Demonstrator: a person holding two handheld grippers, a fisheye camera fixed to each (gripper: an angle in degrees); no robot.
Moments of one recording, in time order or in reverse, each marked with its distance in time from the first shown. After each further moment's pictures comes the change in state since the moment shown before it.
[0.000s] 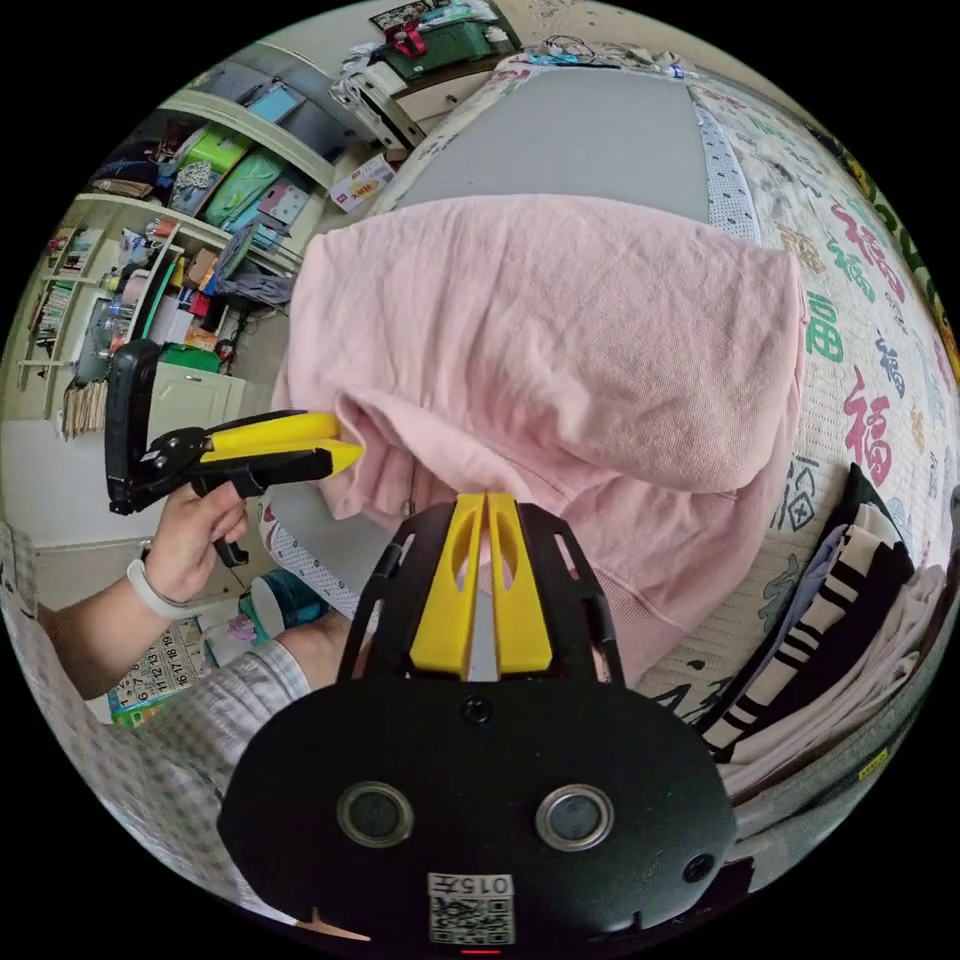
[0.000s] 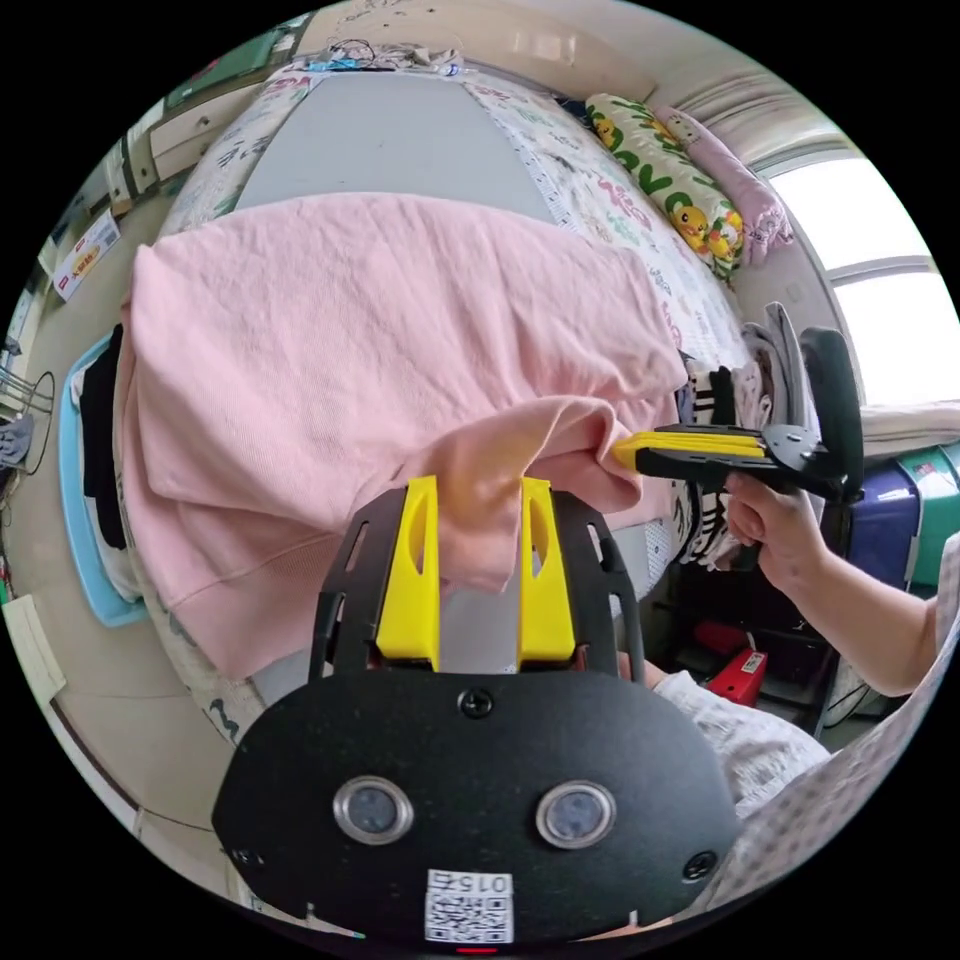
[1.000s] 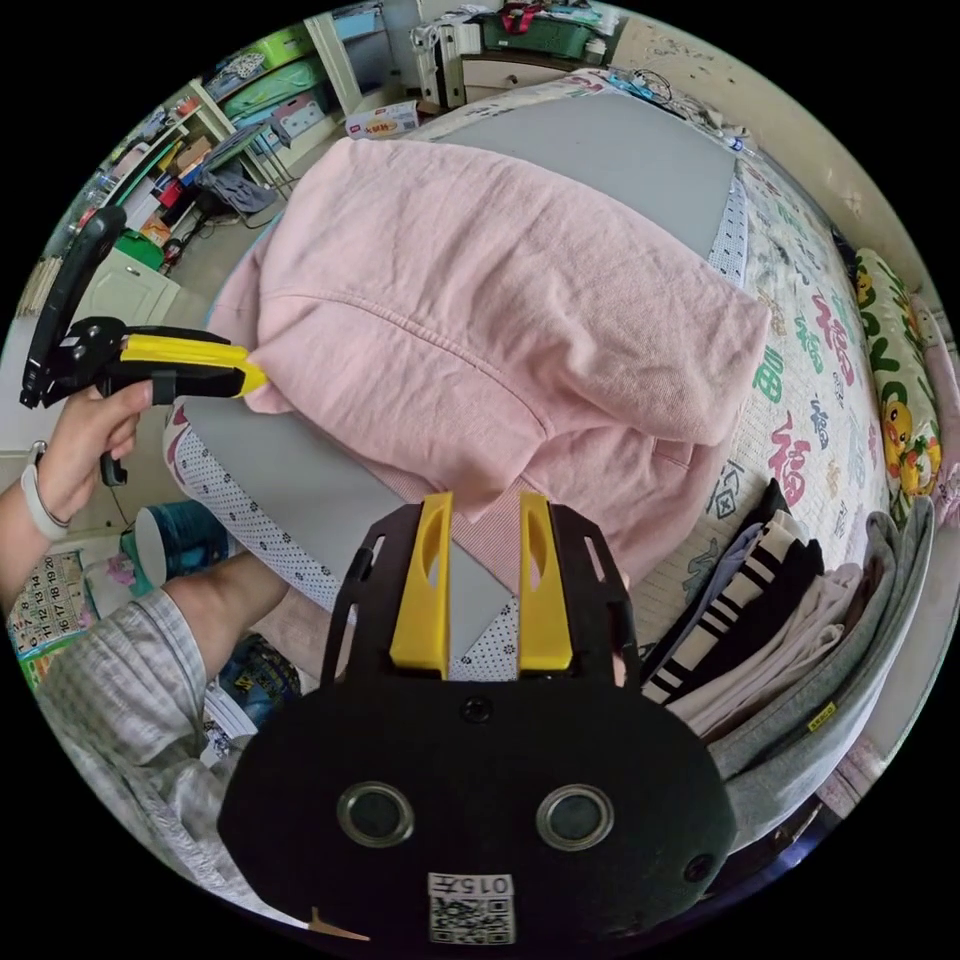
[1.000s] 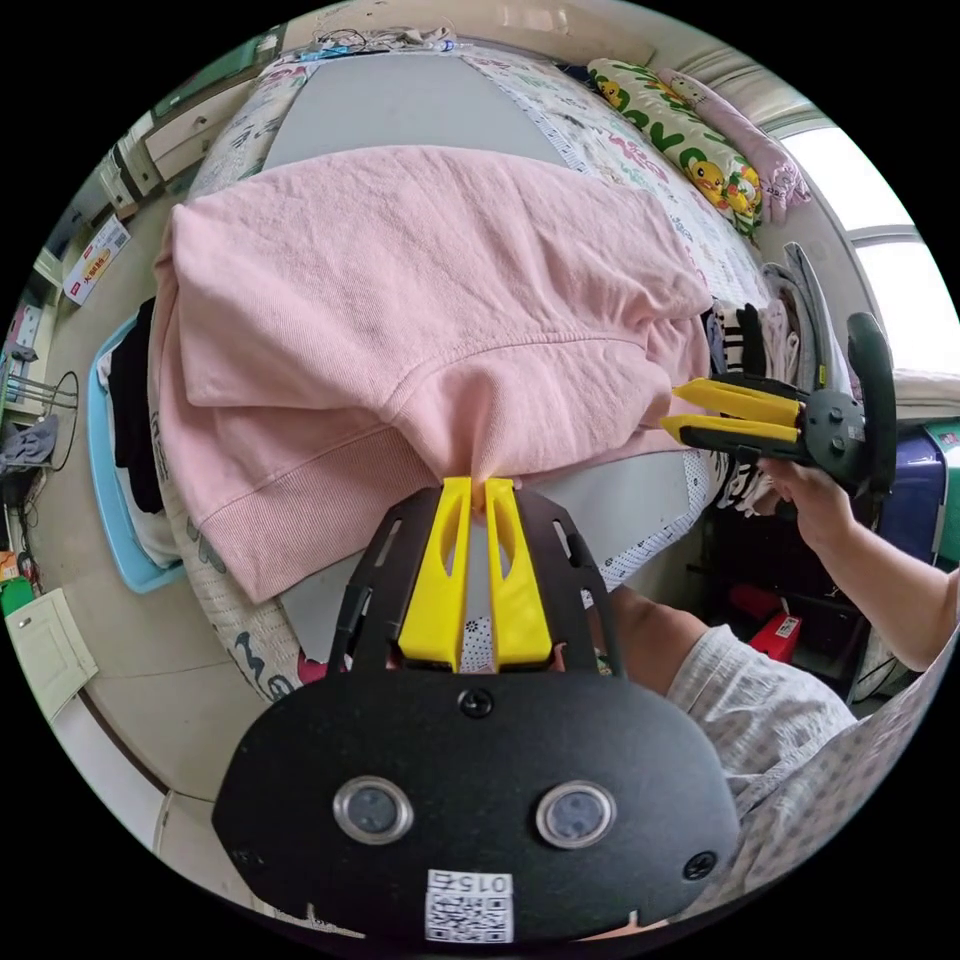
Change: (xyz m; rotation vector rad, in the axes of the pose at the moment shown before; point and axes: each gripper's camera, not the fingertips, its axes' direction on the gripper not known) left arm -0.159 0.047 0.055 -0.036 0.352 -0.171; right arm 0.096 0.046 -0.123 -0.094 -0.113 0.017
